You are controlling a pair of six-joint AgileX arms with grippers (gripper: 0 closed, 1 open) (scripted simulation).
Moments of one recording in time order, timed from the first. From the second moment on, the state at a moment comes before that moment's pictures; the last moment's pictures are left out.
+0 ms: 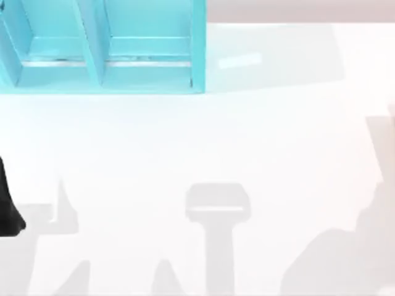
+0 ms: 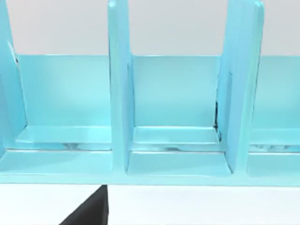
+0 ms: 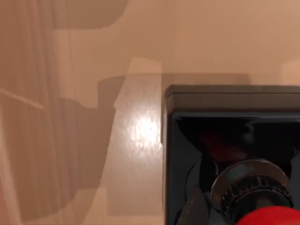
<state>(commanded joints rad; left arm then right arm) 0.00 0.00 0.00 0.00 0.00 0.00 -0.44 1.73 1.17 -1.00 0.00 -0.43</state>
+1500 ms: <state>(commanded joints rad) 0.00 0.00 0.00 0.00 0.00 0.00 0.20 1.98 1.68 -1.30 0.00 0.21</state>
